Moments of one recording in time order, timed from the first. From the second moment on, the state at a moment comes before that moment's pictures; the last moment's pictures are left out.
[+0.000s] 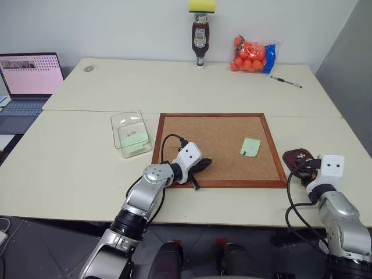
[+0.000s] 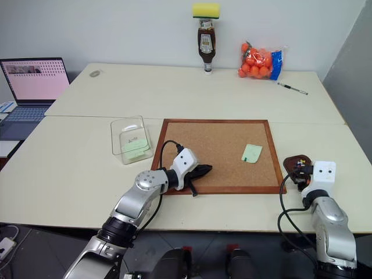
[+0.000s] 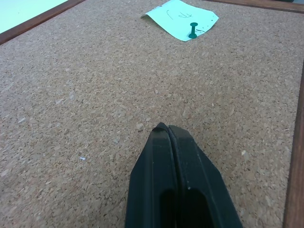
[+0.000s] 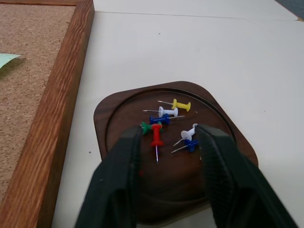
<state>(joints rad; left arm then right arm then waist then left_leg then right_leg) -0.42 0.27 -0.29 0.13 -0.04 0.28 -0.73 0.01 -0.34 -0.34 -0.21 0.22 0.47 0.16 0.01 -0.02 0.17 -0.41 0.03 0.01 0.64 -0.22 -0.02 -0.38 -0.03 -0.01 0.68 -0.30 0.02</state>
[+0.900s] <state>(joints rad) -0.42 0.27 -0.30 0.13 -0.03 0.28 -0.74 -0.14 -0.32 -0.03 -0.21 0.23 0.40 0.34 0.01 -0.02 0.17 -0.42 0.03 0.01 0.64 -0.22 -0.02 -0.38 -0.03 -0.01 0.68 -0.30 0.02</state>
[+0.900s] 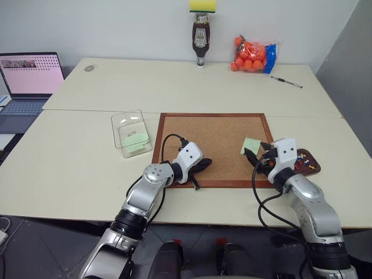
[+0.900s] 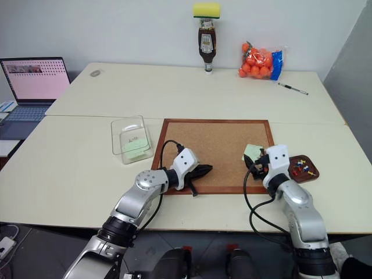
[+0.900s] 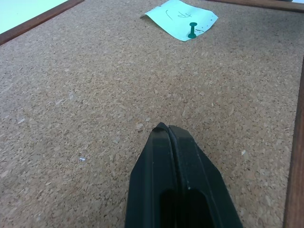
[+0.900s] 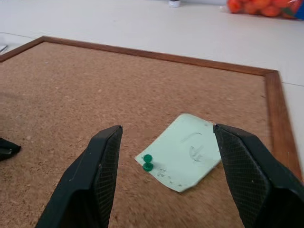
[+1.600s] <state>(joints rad) -0.43 0.28 -0.30 0.13 -0.03 0.28 -0.74 -0.18 -0.30 0.02 -0.06 0.17 0.33 0.37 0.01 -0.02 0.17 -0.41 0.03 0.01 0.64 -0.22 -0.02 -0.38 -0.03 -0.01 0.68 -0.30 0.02</state>
